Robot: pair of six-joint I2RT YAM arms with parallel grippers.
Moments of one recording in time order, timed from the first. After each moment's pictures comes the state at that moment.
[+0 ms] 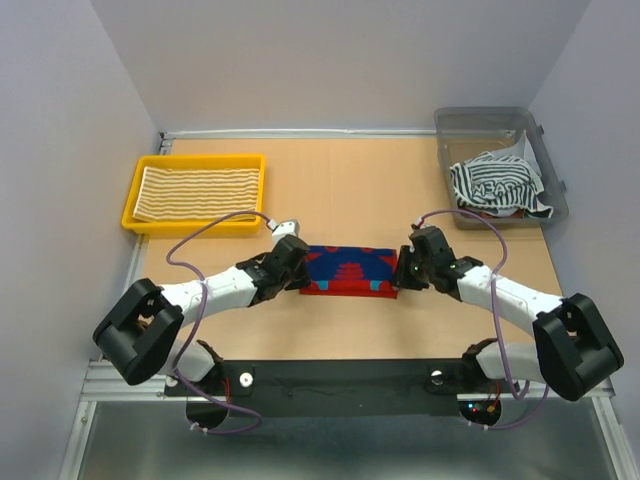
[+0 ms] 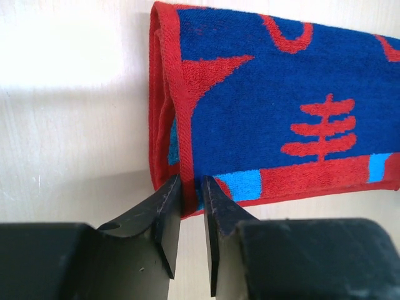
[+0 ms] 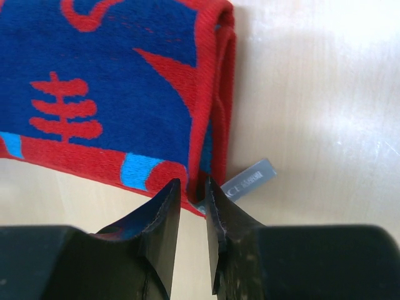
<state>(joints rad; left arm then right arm) -0.78 1.36 0.63 -0.11 -0.23 -0.79 0.50 1.25 0.57 -0.23 -0.02 0.62</state>
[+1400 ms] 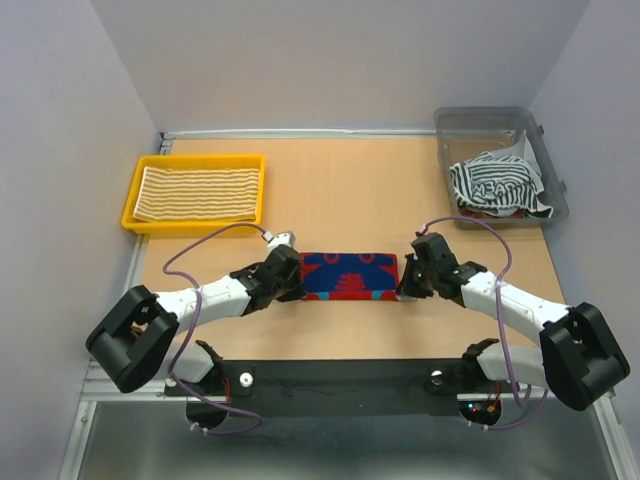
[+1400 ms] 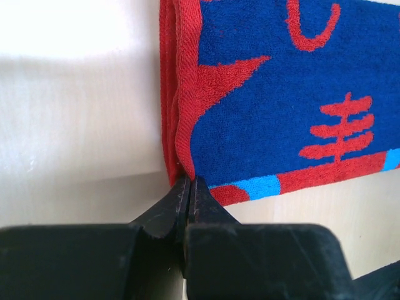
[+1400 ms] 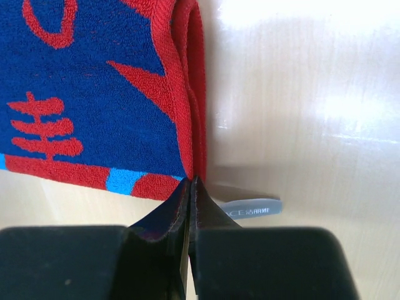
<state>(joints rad) -0.77 1.30 0.52 -0.10 -0.14 -0.82 0.50 1.19 0.54 -0.31 -0.01 0.65</state>
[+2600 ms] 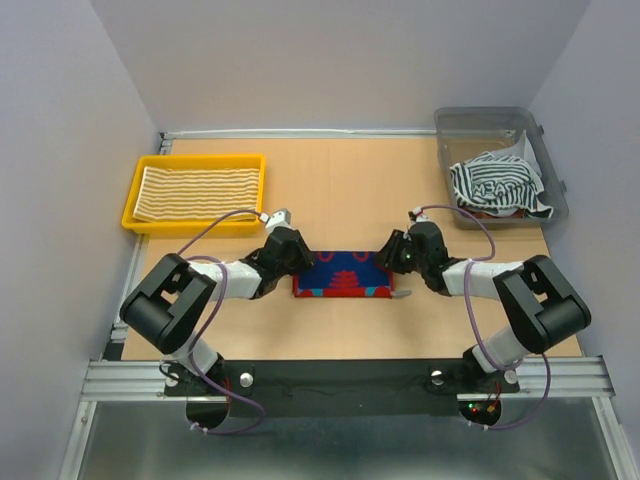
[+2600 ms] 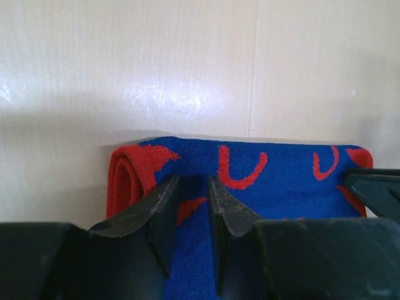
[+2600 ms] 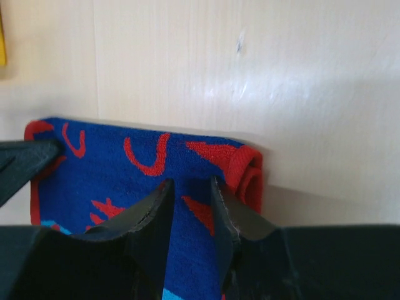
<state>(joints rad) -0.64 1.56 0.57 0.33 -0.14 -0.84 0.44 1.51 0.51 0.36 -0.11 0.70</state>
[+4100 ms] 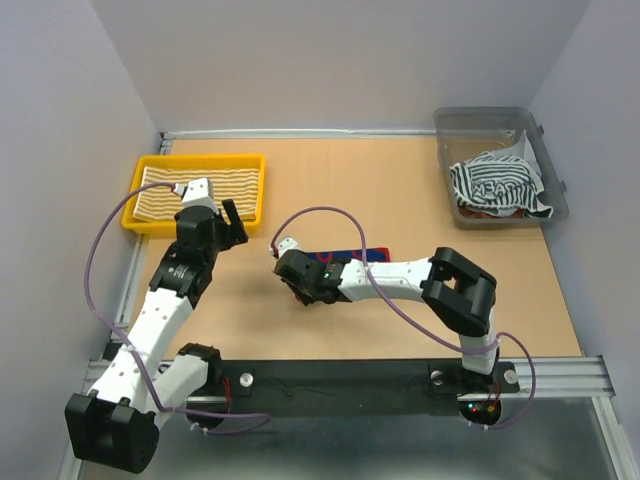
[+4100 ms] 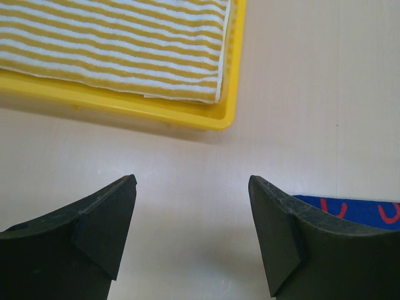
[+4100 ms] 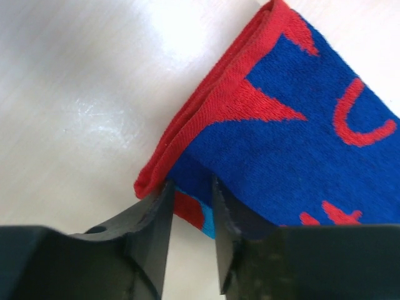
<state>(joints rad) -0.24 0.87 0.72 -0.31 -0.23 -0.35 1.14 1.94 1.29 -0.32 0.34 0.29</state>
